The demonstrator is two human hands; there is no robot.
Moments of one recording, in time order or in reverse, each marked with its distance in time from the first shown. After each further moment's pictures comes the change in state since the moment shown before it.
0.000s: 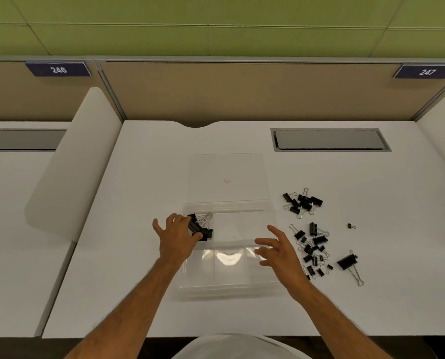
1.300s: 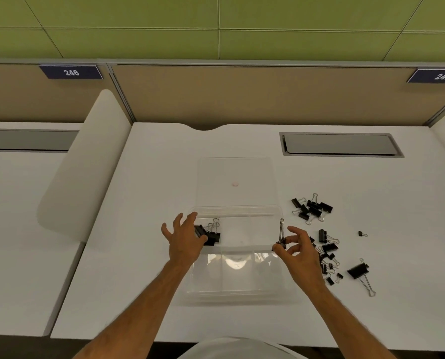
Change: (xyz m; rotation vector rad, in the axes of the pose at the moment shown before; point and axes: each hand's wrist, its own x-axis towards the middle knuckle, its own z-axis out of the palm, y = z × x) left_hand 0.005 0.001 0.006 -0.205 0.019 -0.071; right_hand 0.009 -0.017 -0.010 -0.235 0.235 -0.128
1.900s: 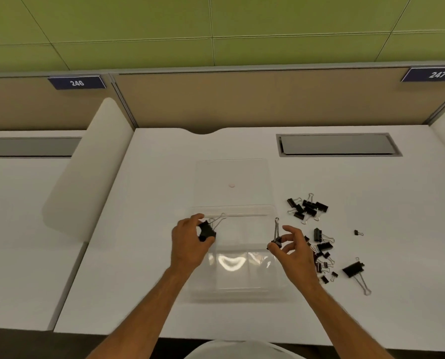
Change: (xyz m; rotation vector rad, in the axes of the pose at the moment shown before) left_hand -0.034 0.041 -0.017 -0.230 0.122 0.105; right_hand 0.001 0.008 -0.014 -0.007 -0.006 -0.051
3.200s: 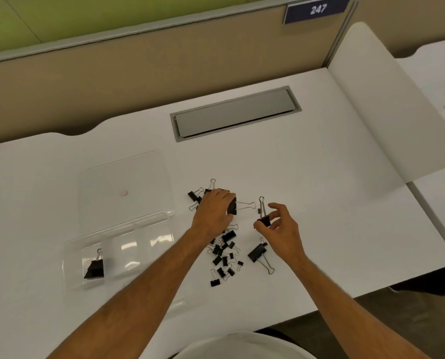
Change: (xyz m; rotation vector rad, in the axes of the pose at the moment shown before) left_hand 0.059 0.244 0.265 0.282 -0.536 0.611; right_hand 0.096 0.099 -0.218 -0.047 0.152 0.200
